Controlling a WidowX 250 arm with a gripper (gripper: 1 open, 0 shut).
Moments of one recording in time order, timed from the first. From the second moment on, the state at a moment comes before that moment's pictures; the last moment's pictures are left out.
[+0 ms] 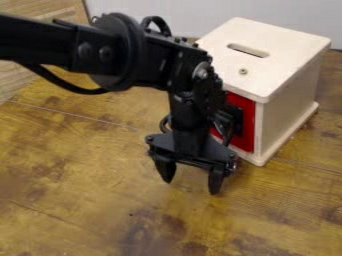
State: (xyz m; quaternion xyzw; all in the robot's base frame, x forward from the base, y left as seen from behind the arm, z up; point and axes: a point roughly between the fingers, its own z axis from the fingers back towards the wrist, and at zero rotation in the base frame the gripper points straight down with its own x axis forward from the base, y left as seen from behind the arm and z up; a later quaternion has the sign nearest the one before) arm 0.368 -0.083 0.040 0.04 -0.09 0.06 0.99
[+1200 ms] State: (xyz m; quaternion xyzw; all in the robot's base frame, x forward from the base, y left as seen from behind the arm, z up) arm 0.368 -0.093 0.043 0.04 -0.11 0.06 0.99
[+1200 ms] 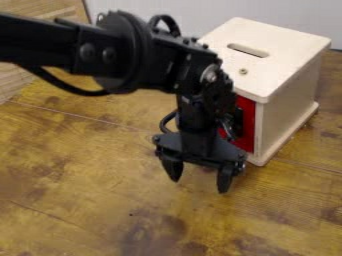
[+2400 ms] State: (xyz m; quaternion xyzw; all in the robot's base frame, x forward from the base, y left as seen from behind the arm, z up) arm 0.369 -0.089 0.048 0.03 -0.14 0.08 0.99
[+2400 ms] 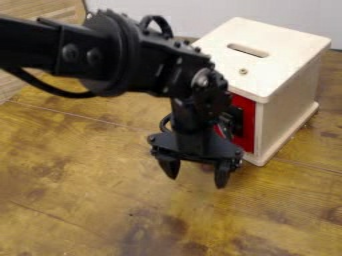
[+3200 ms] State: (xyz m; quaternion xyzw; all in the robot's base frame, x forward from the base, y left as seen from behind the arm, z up) arm 0.369 -0.087 0.043 0.04 -0.16 0.08 0.98
